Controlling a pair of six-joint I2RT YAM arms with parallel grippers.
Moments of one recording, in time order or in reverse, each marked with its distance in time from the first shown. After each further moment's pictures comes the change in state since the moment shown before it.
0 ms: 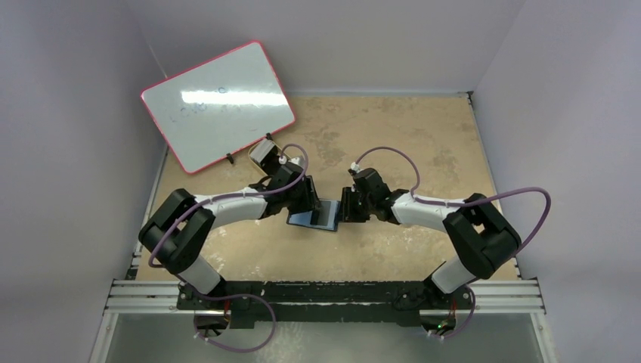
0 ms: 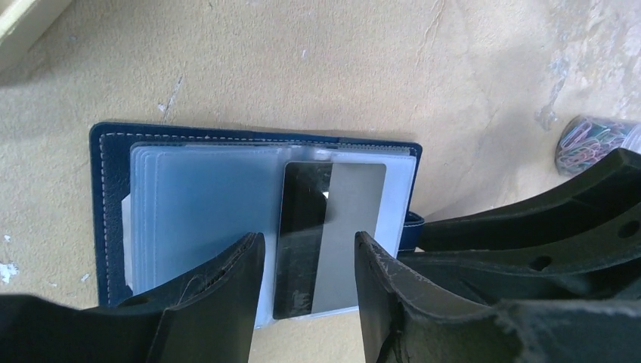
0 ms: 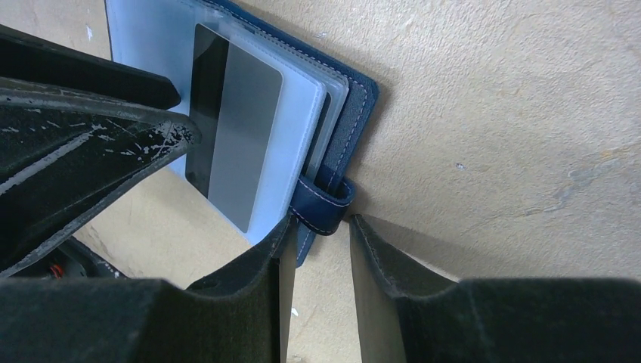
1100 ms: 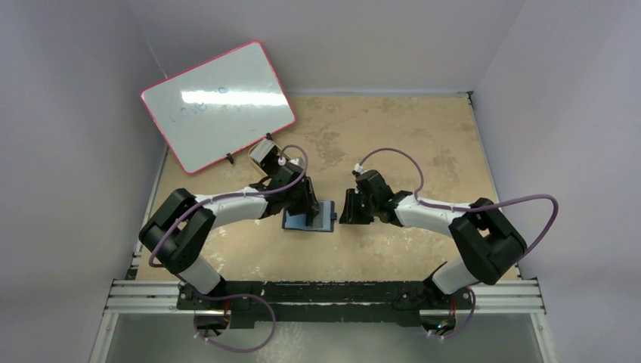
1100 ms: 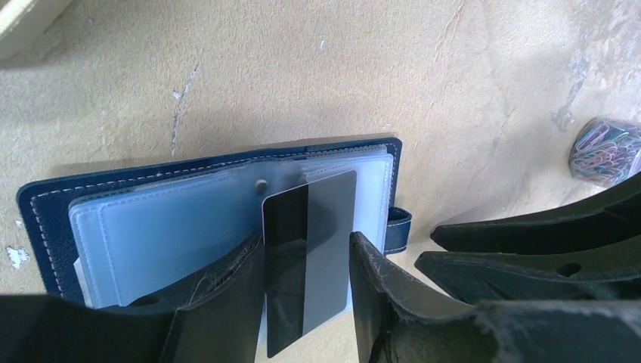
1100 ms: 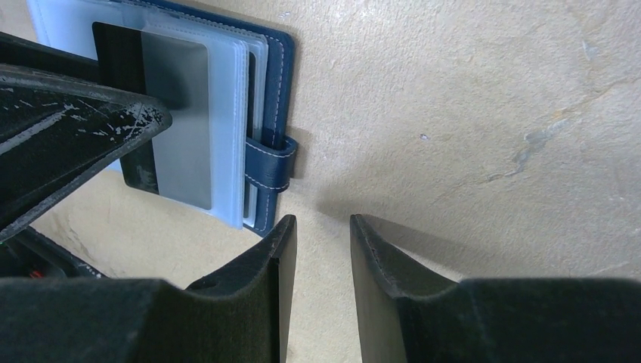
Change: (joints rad) left arm 0.000 0.009 0.001 -0.024 -0.014 -0.020; right arm 0.000 -0.049 -0.023 -0.053 0.046 -0.005
